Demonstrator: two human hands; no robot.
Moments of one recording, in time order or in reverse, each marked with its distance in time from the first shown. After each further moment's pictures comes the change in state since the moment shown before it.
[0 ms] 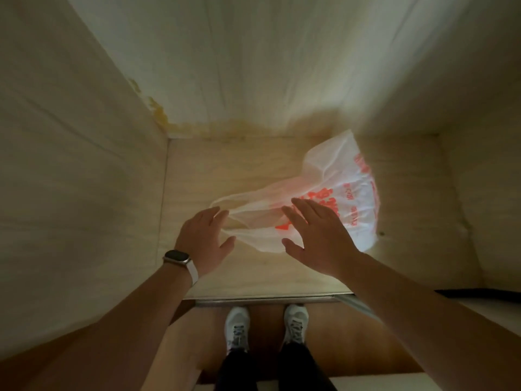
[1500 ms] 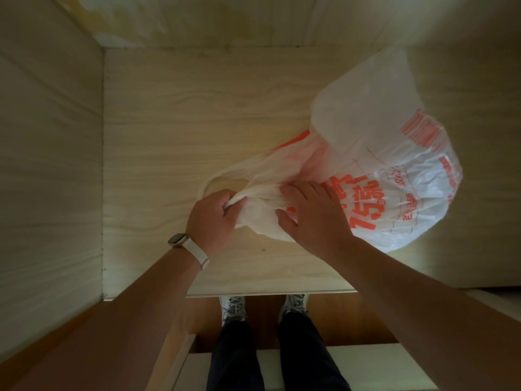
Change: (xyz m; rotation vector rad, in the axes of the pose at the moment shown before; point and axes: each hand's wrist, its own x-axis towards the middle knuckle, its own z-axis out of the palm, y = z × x) left_hand 0.063 0.003 0.142 -0.593 0.108 -0.176; right_hand 0.041 0.026 0.159 0.094 0.081 0.102
